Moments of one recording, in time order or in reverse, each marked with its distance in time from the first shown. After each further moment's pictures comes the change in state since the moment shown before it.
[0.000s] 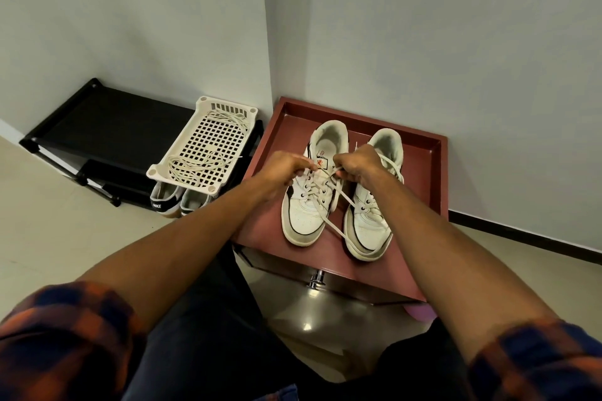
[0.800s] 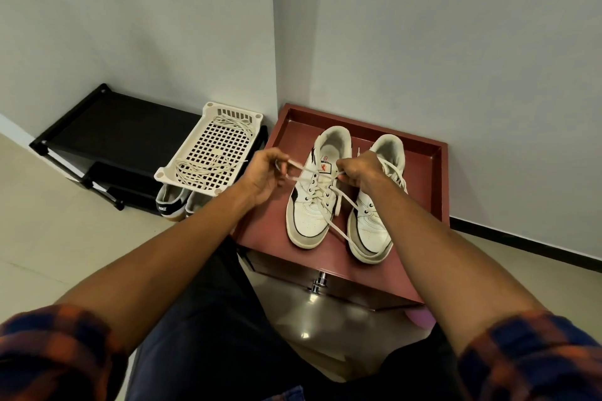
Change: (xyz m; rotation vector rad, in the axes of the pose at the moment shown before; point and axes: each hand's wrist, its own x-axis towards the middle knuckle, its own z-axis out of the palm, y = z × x) left_hand -0.023 -0.002 -0.029 -0.455 0.080 -0.019; right_hand -0.003 0.001 0.007 0.037 0.080 0.005
